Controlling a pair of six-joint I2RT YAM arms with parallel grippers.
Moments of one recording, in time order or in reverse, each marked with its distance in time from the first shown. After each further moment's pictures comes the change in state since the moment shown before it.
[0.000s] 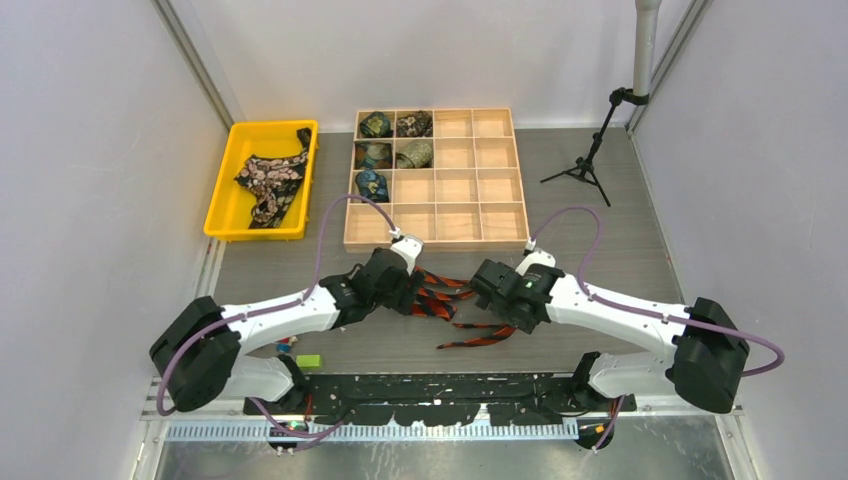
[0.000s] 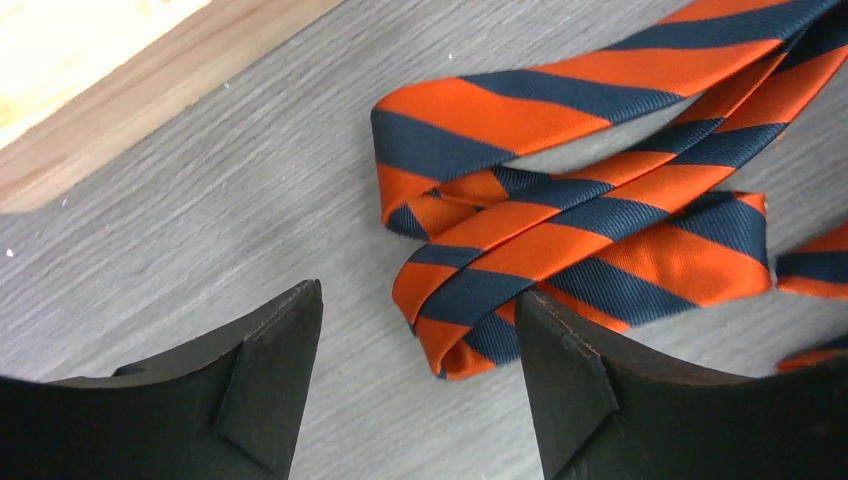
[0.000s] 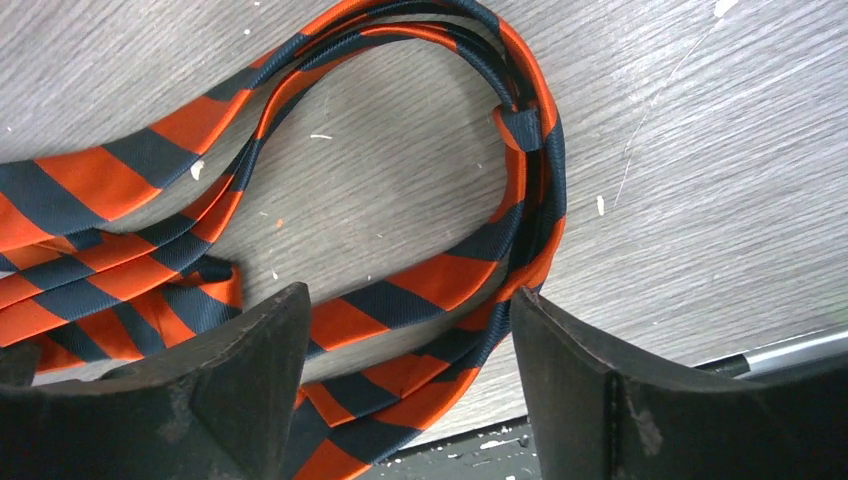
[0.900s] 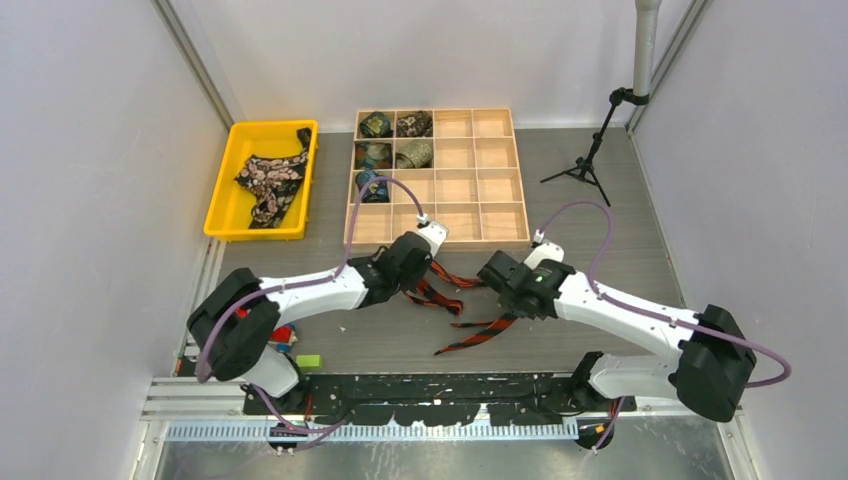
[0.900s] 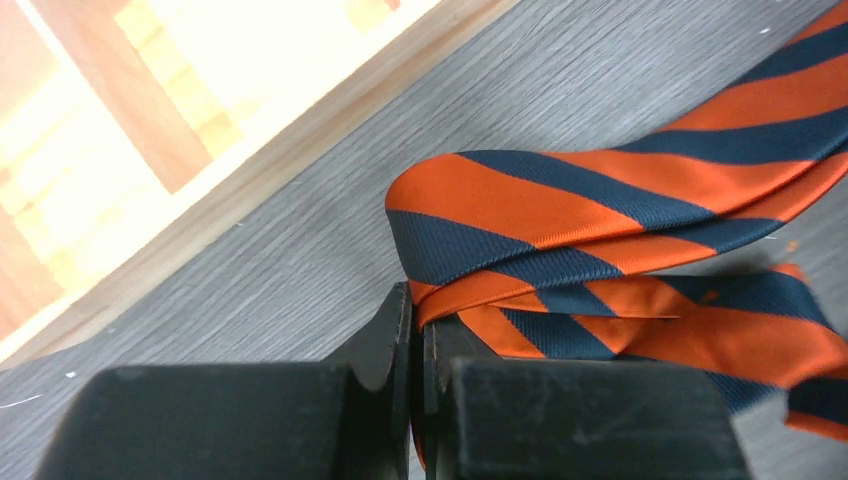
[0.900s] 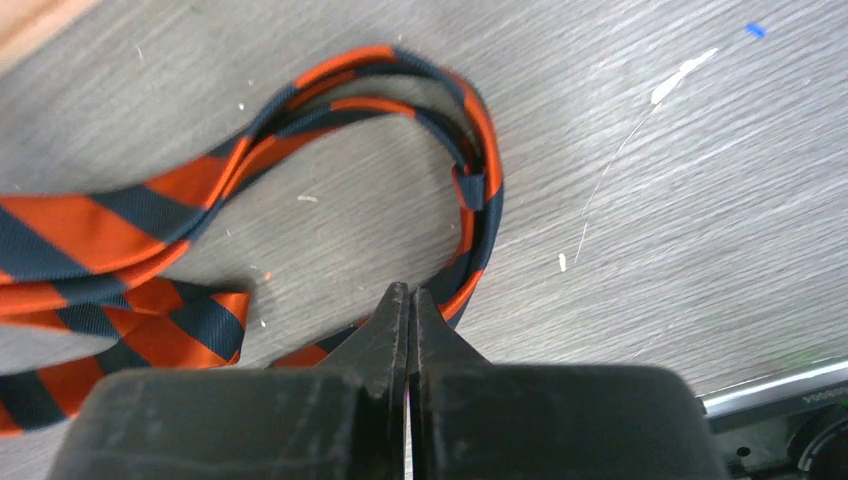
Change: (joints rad) left arm 0.001 0.262 0.139 0.163 -0.043 0.139; right arm -0.061 -0.010 -0.016 0.026 0.051 -0.078
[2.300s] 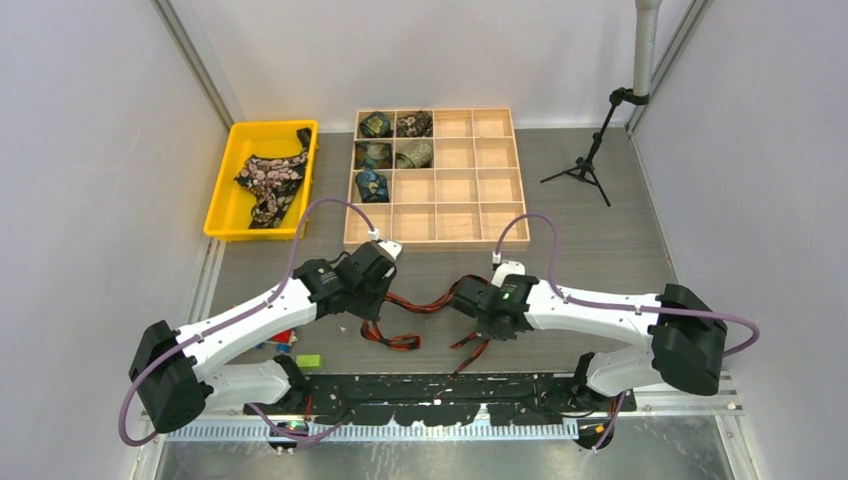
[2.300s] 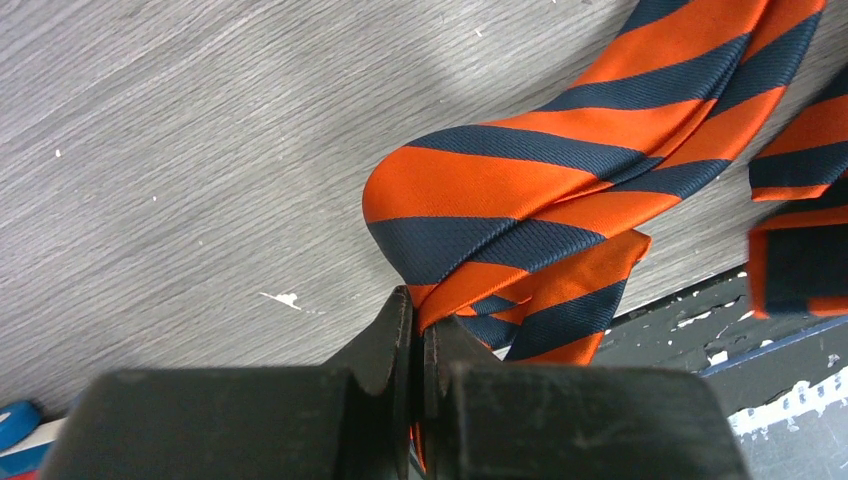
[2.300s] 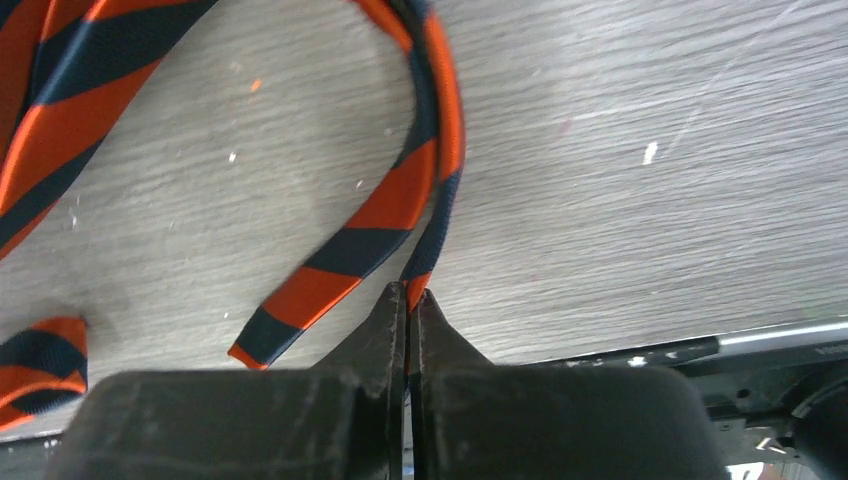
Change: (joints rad) left arm 0.019 -0.389 0.067 -0.790 0.161 -0.307; right arm 0.204 0.128 0.038 -0.004 -0.138 -0.062
